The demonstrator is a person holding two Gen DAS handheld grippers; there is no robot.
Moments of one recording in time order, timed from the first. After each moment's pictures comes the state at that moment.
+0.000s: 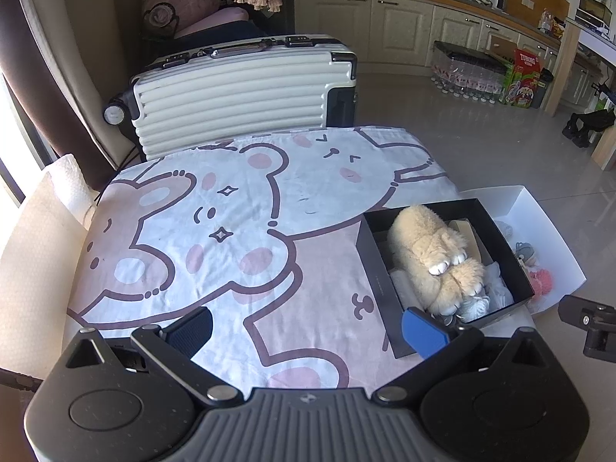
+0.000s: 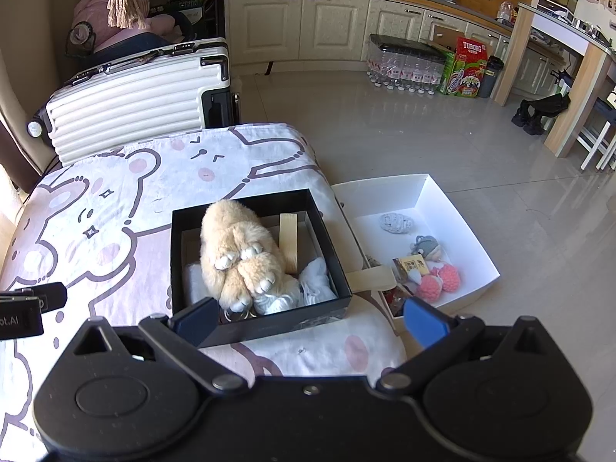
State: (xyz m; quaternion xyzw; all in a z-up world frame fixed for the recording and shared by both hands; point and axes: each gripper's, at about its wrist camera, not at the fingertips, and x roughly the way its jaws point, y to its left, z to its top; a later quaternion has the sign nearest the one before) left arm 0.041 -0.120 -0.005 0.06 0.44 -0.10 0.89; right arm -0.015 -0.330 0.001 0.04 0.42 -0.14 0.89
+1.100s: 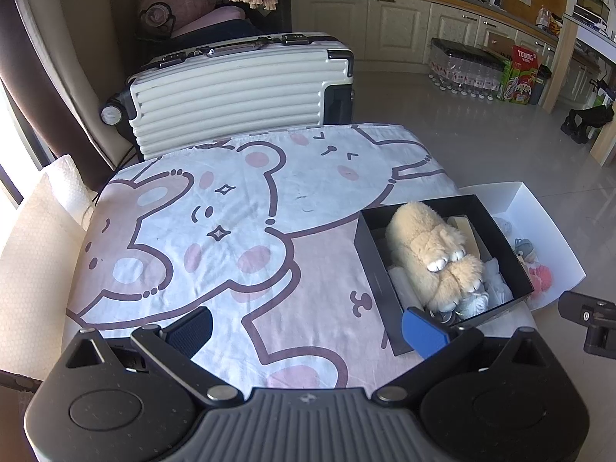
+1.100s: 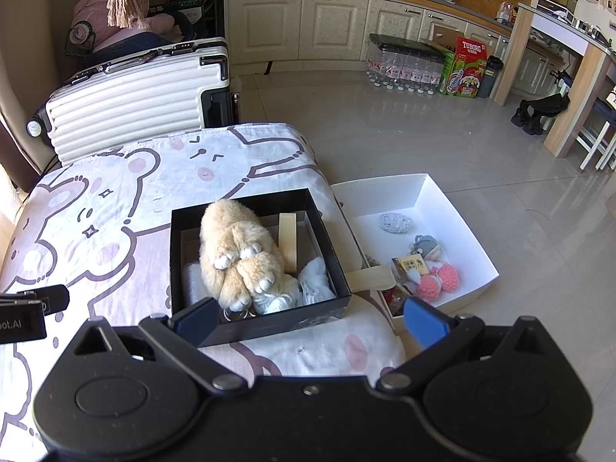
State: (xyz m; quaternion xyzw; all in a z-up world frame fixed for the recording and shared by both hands) left arm 0.040 -0.122 -0.006 0.06 0.44 -0.10 0.89; right arm -0.015 -0.329 0.002 0.04 0.42 -0.14 0.89
